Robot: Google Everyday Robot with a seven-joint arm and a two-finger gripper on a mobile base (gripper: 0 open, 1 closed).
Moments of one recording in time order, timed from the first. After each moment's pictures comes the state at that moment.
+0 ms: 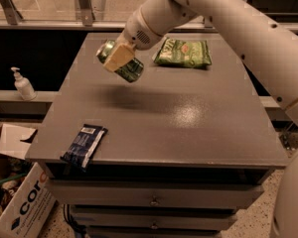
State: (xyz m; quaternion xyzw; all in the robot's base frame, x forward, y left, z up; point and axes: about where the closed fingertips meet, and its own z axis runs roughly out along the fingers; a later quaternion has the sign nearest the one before) arm 0.647 0.086 0.919 -0.61 0.68 0.22 0.33
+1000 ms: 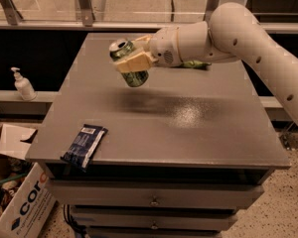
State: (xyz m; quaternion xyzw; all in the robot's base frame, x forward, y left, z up) arm 0.633 0.049 0.931 -0.52 0.62 0.34 0.48
